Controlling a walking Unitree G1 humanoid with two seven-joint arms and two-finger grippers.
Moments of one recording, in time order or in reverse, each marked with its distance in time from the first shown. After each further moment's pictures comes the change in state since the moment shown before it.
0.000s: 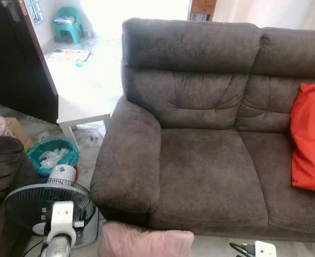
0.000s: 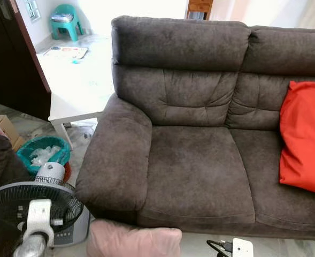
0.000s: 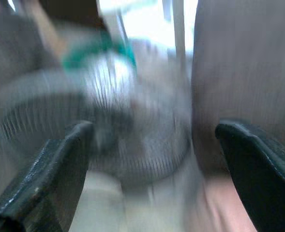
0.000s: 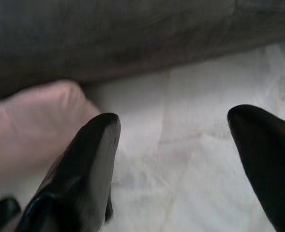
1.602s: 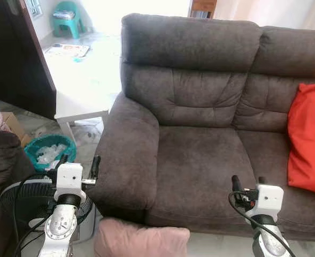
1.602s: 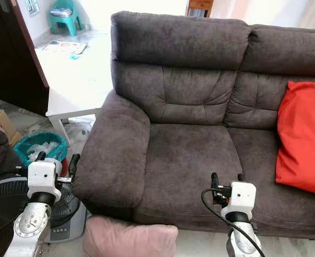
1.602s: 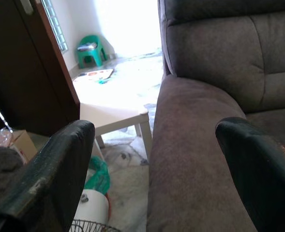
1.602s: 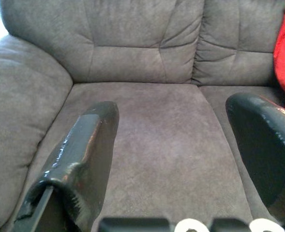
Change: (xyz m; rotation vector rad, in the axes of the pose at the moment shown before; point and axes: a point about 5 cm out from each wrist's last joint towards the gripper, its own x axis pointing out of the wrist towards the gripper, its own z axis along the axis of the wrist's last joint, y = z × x) left arm -0.017 -0.015 0.094 -0.054 -0.417 -0.096; right arm -0.024 0.040 0.142 -0.087 -0.756 0.179
